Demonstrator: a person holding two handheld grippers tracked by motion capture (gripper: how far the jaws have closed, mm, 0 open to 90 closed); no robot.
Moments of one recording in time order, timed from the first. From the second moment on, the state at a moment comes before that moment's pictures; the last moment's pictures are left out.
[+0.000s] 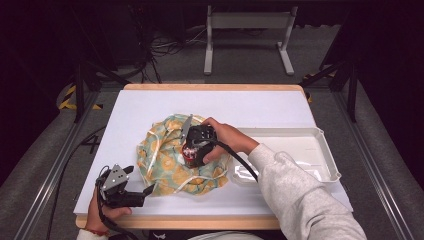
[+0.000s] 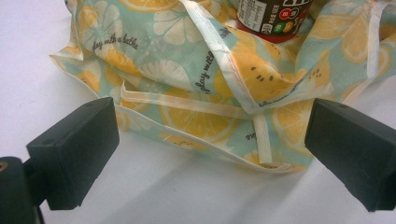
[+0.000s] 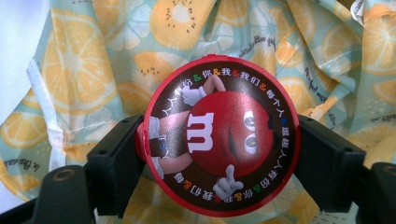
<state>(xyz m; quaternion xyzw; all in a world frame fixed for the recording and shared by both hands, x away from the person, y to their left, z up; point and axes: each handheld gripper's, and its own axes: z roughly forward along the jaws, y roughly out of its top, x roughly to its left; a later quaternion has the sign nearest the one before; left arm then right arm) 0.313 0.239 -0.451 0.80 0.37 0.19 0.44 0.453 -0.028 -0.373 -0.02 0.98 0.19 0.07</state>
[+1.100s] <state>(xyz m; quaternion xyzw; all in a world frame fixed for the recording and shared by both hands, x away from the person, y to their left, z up) 0.312 0.240 -0.451 0.80 0.37 0.19 0.44 0.451 -0.030 -0.365 -0.02 0.98 0.19 0.07</state>
